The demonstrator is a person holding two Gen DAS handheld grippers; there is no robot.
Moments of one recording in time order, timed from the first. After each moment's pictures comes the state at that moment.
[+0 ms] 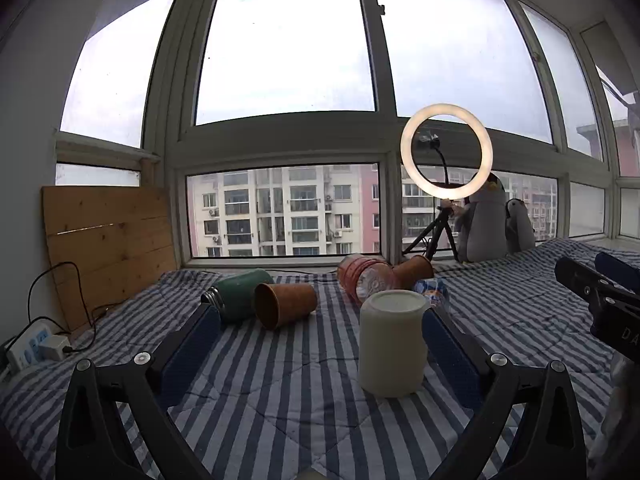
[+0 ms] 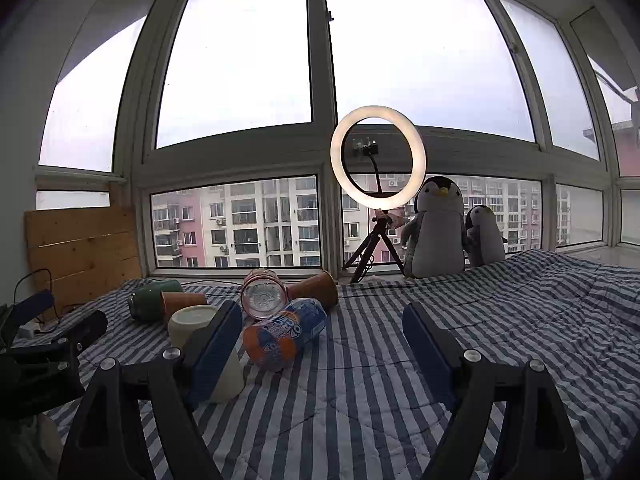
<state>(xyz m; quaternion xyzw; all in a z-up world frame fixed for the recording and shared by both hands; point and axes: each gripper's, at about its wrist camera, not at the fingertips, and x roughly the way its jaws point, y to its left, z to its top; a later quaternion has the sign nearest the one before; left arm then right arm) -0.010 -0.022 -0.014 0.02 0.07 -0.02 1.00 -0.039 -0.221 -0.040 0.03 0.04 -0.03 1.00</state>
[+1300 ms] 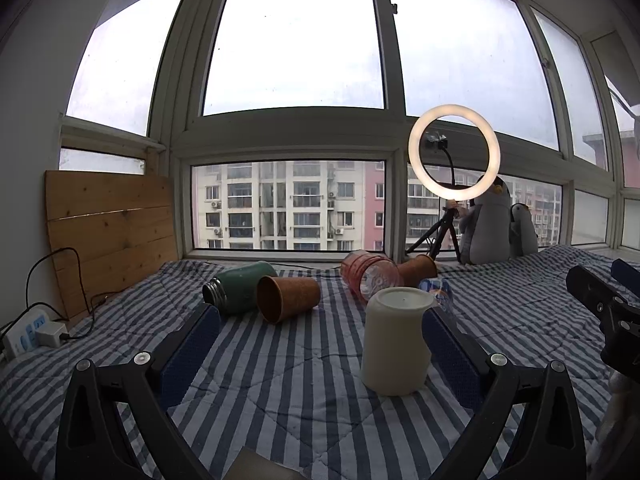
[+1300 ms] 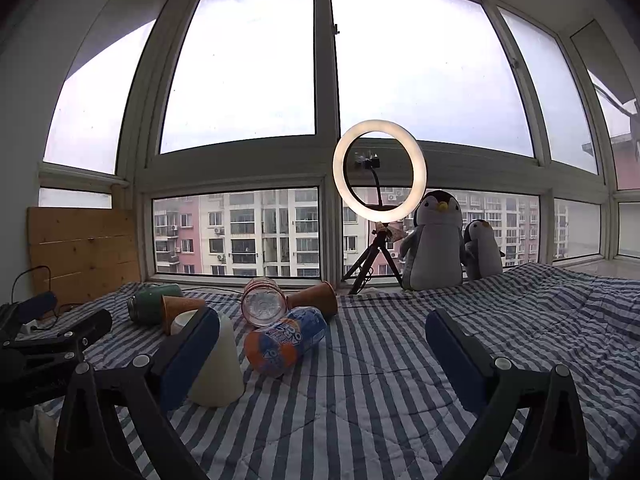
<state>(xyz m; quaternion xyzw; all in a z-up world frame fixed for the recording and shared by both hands) -0.005 -0.014 -0.018 0.00 0.08 -0.02 1.00 -0.046 -0.216 -0.043 0.02 0.03 -0.03 1.00</state>
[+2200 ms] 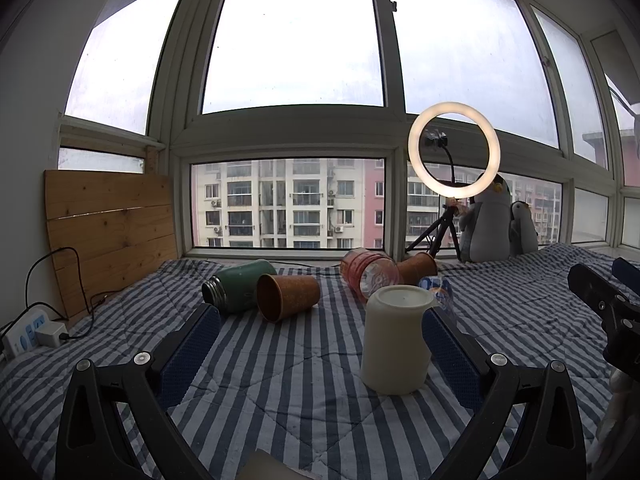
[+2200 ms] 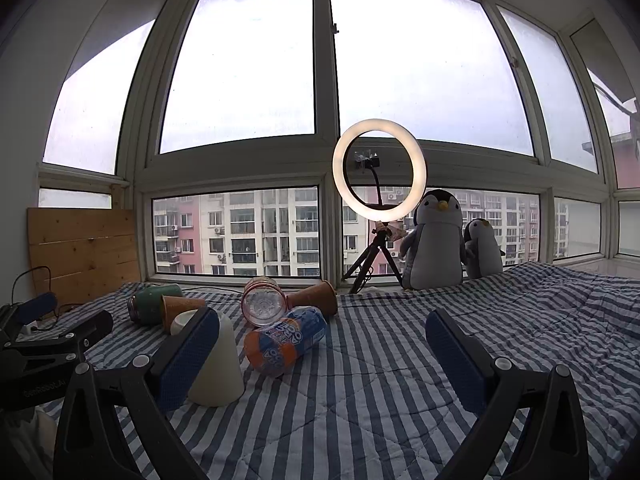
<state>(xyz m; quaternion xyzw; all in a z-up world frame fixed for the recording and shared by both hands) -0.006 -0.014 -0.018 0.00 0.08 -0.02 1.00 -0.045 -0.216 -0.043 0.02 0.03 -0.03 1.00</state>
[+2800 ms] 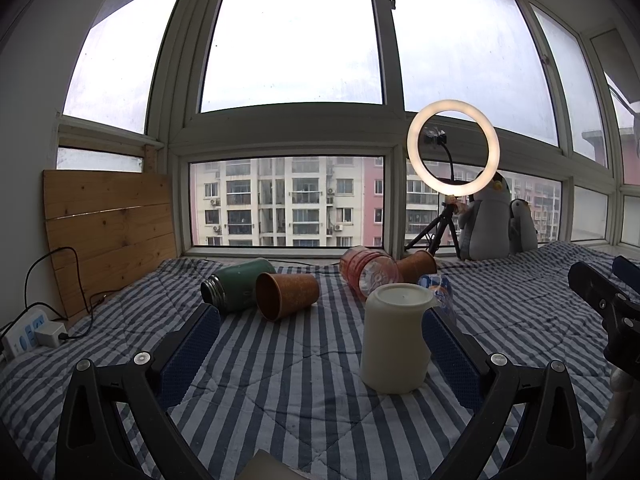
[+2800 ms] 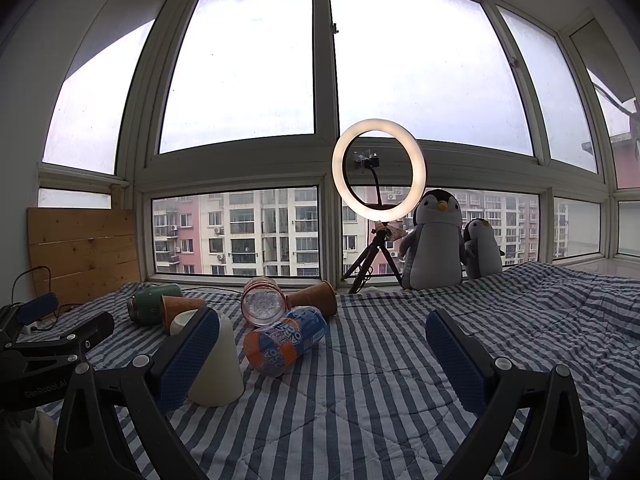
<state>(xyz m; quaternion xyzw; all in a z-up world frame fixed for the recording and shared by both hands) -0.005 -0.014 -0.020 0.00 0.08 -0.02 1.00 -0.045 -0.216 -0.043 0.02 0.03 -0.03 1.00</state>
